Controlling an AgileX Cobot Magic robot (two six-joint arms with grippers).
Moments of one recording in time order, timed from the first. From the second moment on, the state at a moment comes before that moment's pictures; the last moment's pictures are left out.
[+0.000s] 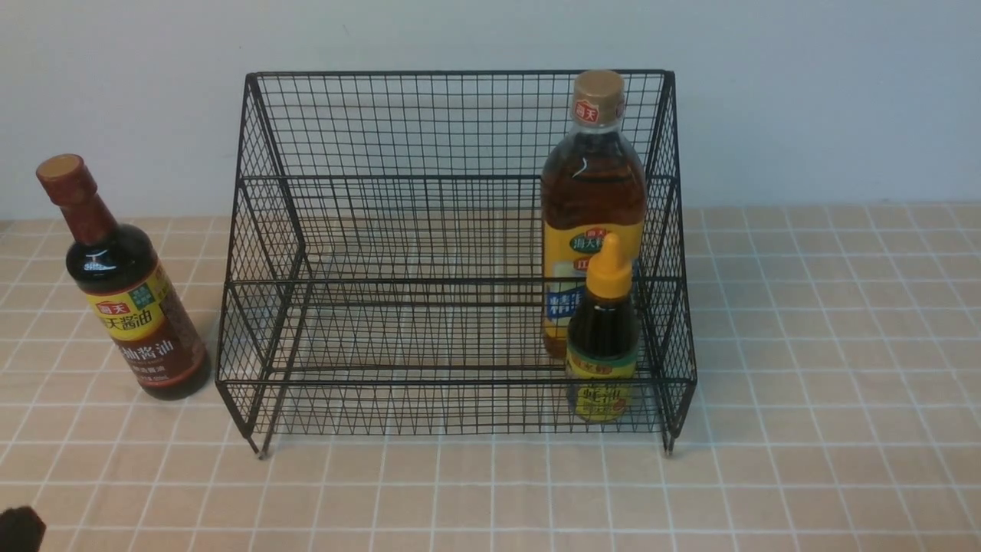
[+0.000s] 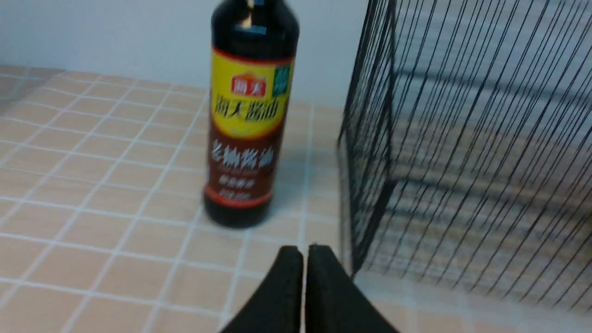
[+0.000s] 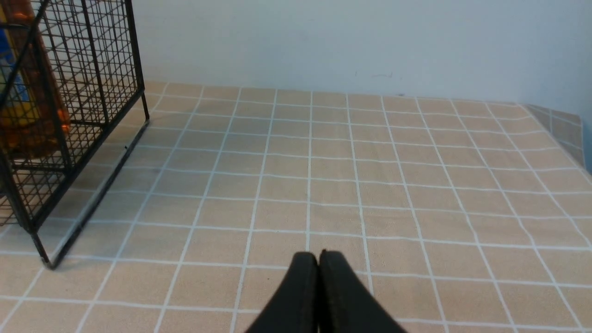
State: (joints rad) right arm -0.04 -0.01 0.02 0.08 0.39 -0.11; left arm 0.00 -0.02 0.03 -0.10 0.19 -0.19
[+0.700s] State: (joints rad) right arm -0.04 -0.01 0.02 0.08 0.39 -0.09; left arm 0.00 0.03 -0.06 -0.23 -0.40 -0.17
